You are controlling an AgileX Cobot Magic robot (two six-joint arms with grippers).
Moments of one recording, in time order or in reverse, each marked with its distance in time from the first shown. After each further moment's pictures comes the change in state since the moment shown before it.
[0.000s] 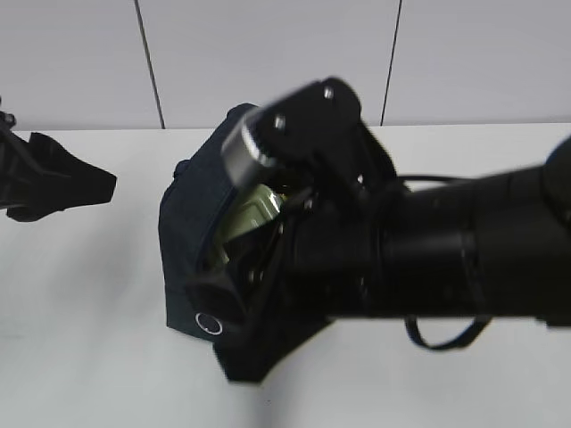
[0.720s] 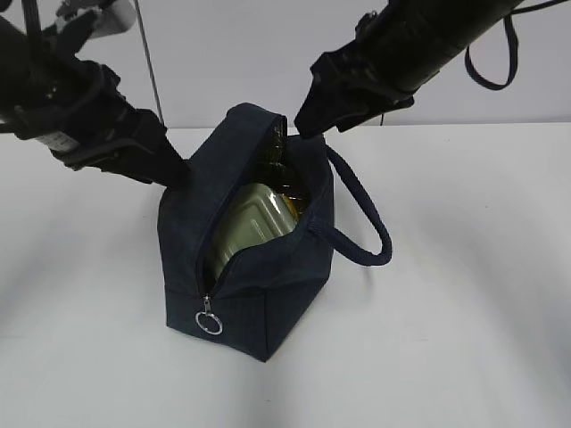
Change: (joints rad) left arm 0.000 0.414 -0.418 0.010 0.344 -0.048; right arm -0.524 0.362 -0.768 -0.966 0.775 0.962
